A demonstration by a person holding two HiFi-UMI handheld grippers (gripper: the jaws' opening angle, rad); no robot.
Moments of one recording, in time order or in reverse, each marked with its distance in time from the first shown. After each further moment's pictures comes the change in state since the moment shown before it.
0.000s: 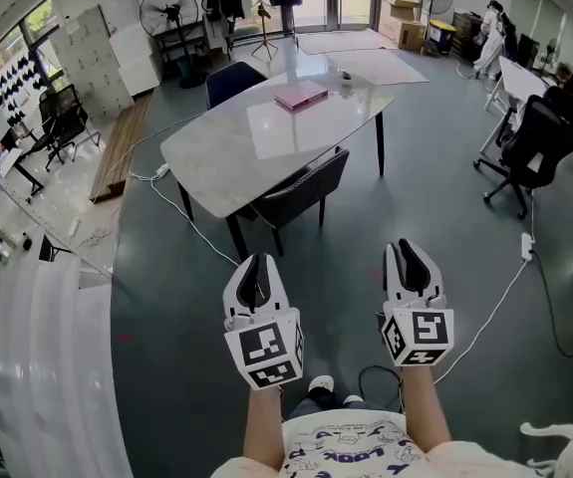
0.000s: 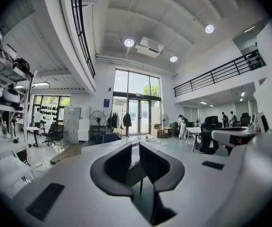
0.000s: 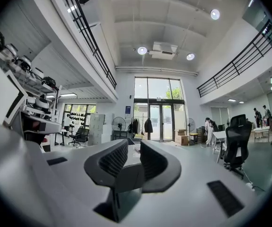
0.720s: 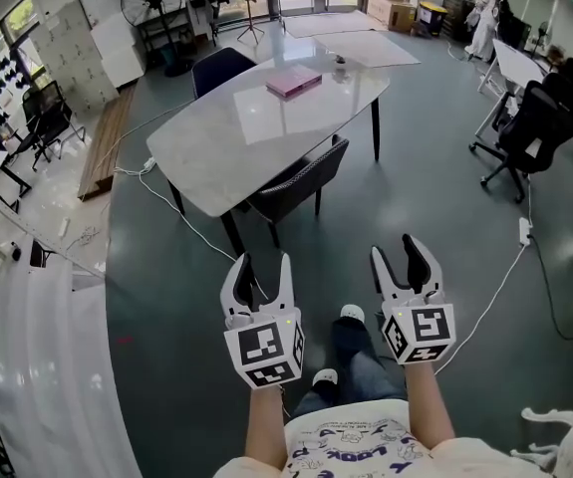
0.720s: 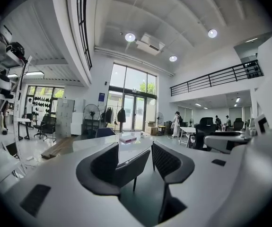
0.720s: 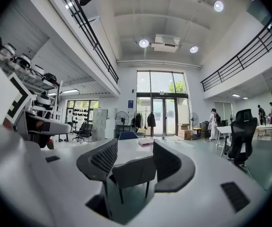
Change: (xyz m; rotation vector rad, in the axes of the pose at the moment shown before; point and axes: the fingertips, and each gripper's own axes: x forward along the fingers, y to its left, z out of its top) left arm 0.053 0.022 -0.028 -0.047 0.042 -0.083; right arm 0.048 0.023 -0.035 0.003 0.072 0.035
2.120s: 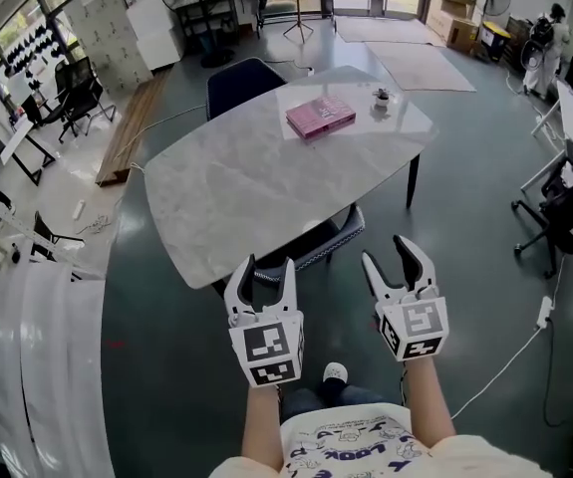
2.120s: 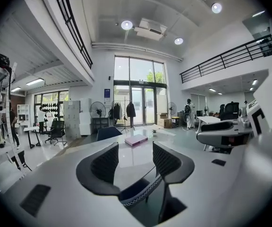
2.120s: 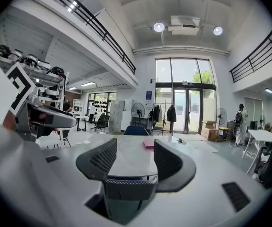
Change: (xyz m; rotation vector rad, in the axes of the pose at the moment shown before) left arm 0.342 -0.018 0.020 0.098 0.090 0.172; right arm 0.355 -0.144 -0.018 -0.091 0.099 0.290
